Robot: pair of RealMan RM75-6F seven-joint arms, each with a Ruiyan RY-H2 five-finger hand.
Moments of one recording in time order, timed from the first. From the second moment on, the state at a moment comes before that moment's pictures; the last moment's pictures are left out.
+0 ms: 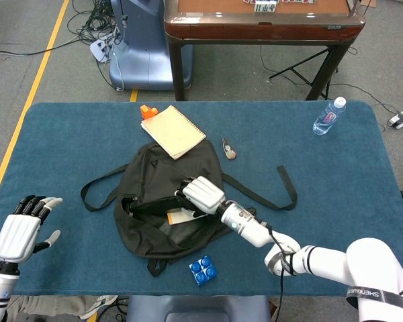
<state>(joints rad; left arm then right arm) -0.20 -1.13 -0.06 -1.61 1.59 1.43 0.15 0.98 -1.69 0.19 -1.24 -1.48 0.82 0.14</state>
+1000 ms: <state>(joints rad) -0.72 -1.43 -0.09 -1.43 1.86 1.08 -0.15 1.01 -1.63 0.37 -1.25 -1.09 0.83 -0.11</state>
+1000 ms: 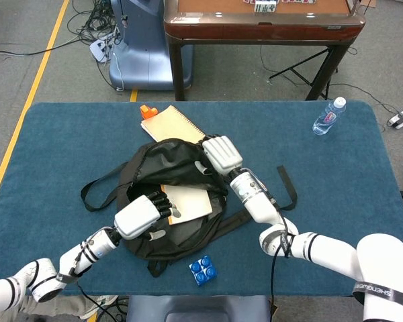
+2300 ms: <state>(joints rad) -0.86 -1.67 0.06 -0.92 1.82 1.09 -0.13 1.08 -1.67 0.38 -1.11 -0.96 0.72 -0.08</state>
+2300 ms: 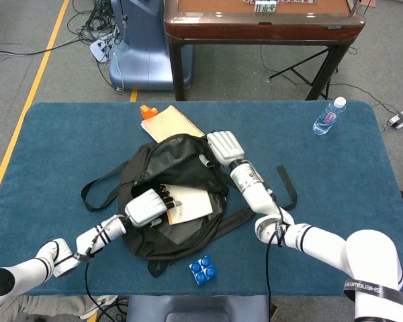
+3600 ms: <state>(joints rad) -0.82 -1.83 0.08 -0.75 1.77 1.19 -0.19 1.07 -1.70 0.35 -1.04 -0.95 0.70 -0.08</state>
